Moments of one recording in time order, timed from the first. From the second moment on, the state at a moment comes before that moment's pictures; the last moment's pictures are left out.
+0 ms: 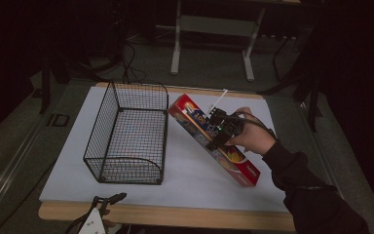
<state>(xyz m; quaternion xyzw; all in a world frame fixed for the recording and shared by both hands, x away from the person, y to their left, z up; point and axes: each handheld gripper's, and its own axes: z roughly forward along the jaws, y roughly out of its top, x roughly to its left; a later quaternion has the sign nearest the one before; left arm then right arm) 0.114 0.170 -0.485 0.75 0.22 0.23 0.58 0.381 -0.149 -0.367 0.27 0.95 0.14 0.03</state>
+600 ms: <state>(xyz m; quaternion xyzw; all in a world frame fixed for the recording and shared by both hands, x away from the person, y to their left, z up) 0.112 0.169 -0.484 0.75 0.21 0.23 0.58 0.373 -0.066 -0.298 0.30 0.91 0.27 0.06</state>
